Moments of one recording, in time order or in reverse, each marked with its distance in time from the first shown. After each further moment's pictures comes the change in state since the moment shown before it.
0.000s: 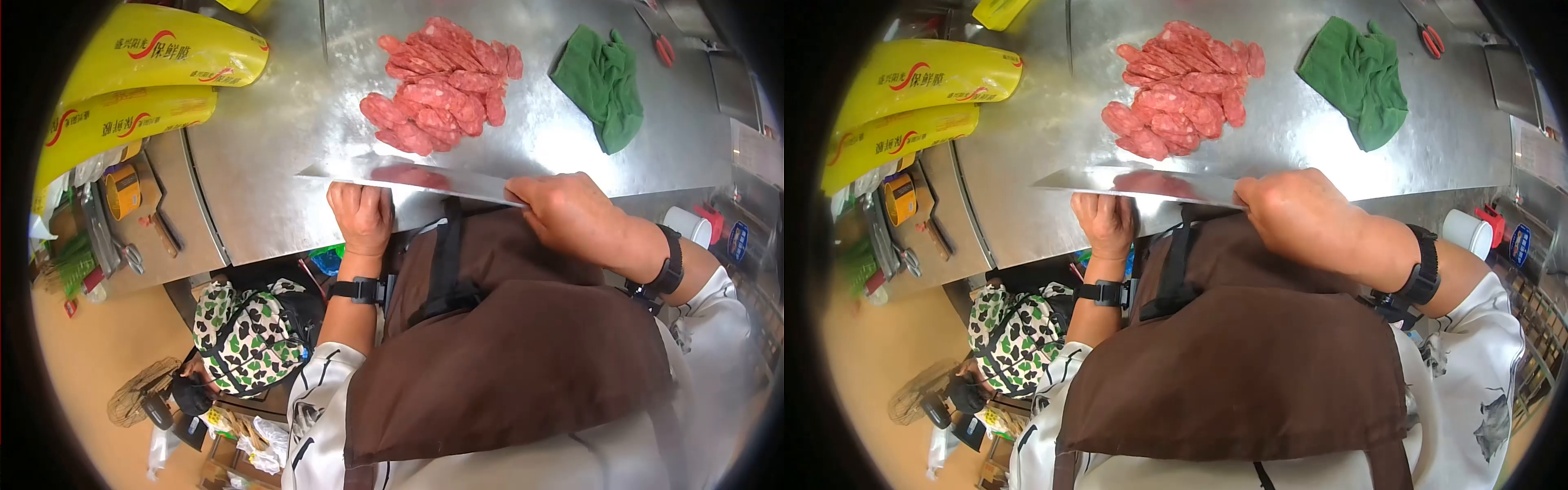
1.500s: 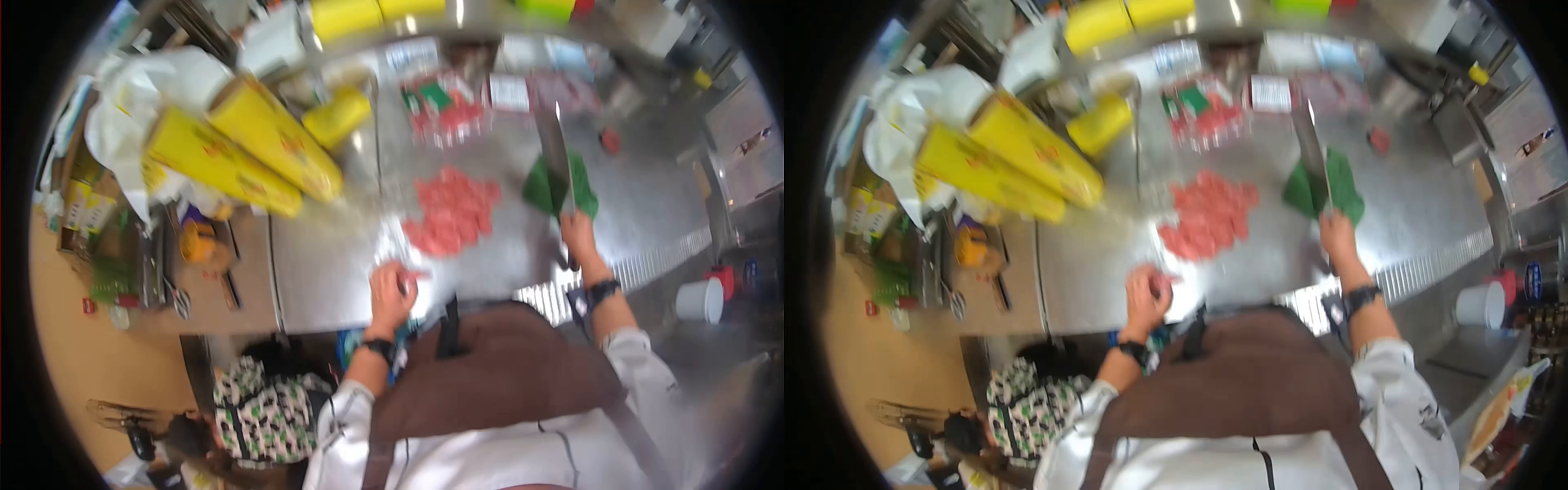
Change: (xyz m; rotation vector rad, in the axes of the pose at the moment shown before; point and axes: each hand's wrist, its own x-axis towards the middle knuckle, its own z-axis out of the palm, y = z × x) left_hand 0.010 -0.003 -0.024 -0.158 0.013 -0.001; right_hand -0.021 0.166 0.035 0.203 0.903 0.587
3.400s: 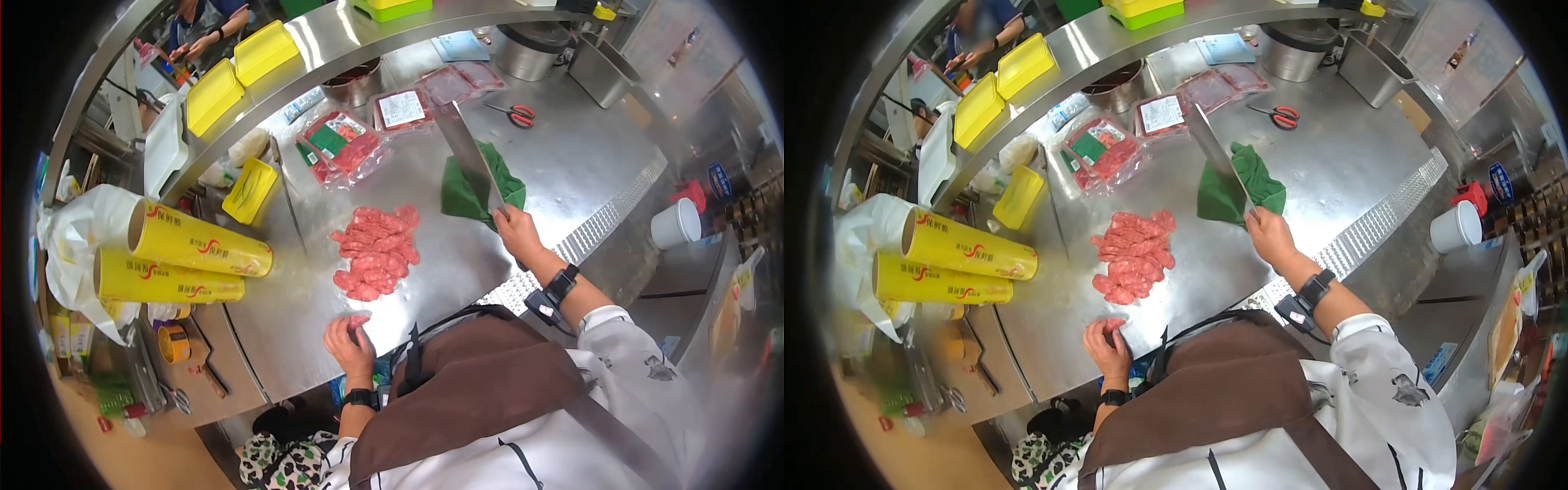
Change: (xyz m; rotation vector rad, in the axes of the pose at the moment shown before) left_hand -0.004 0.019 0.009 0.178 0.060 0.009; right_hand -0.027 -0.039 -0.047 0.231 0.098 0.030
